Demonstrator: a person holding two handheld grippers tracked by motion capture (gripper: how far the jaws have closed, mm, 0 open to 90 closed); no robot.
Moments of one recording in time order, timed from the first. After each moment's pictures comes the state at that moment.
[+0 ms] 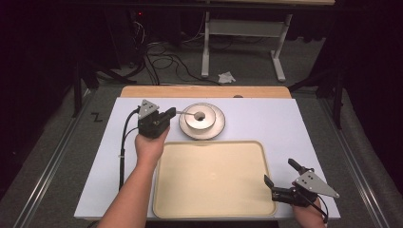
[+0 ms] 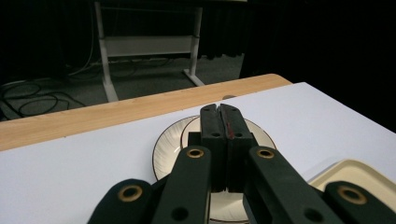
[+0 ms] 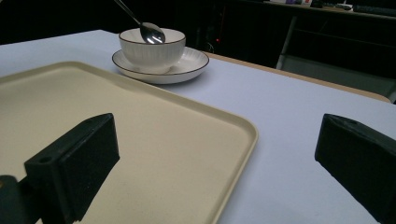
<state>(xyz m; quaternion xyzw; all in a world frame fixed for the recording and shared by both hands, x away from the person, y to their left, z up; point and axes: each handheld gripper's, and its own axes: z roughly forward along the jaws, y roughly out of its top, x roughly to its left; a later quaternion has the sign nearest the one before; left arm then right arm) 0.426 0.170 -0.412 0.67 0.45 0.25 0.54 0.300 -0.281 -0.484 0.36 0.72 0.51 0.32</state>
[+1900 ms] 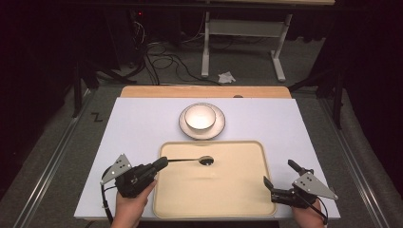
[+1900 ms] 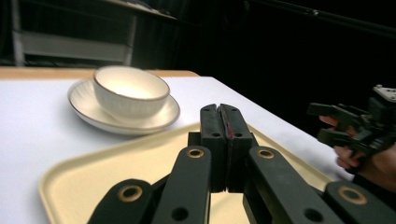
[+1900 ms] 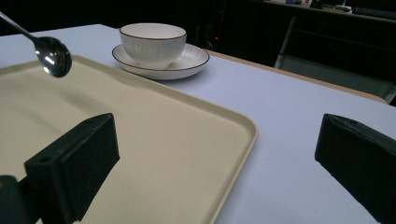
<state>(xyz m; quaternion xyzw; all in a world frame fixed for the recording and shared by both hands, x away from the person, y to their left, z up) 0.286 0.203 -0.459 0.65 0.39 0.13 0.64 0.298 -0.279 -0.485 0.35 0.72 0.50 0.33</state>
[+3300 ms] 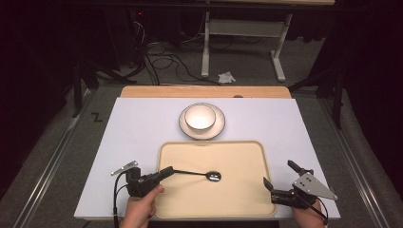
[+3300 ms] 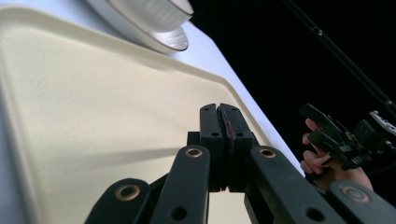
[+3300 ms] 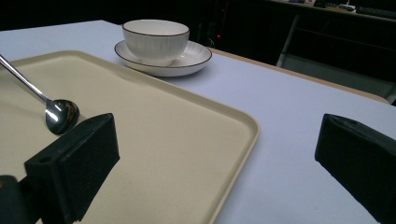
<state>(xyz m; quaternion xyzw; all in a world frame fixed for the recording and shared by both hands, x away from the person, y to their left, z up) 0.309 0.203 -0.528 0.58 0.52 -0.06 0.62 0.296 -0.279 -0.485 0.34 0.73 0.49 0.33</state>
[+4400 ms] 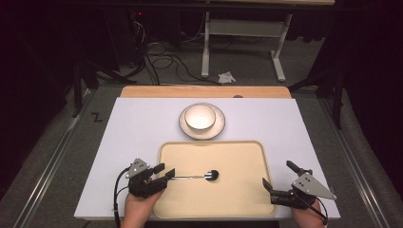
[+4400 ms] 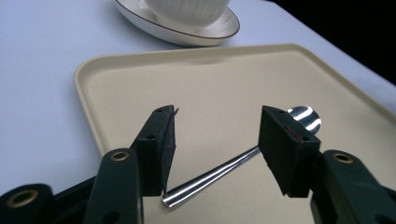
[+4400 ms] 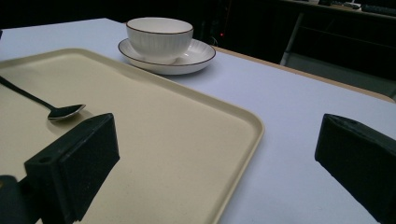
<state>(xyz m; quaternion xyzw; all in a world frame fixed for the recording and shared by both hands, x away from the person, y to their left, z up) 0.302 0.183 -0.504 0.70 0.48 0.13 0.51 0.296 -0.278 -0.486 0.34 0.73 0.49 0.32</state>
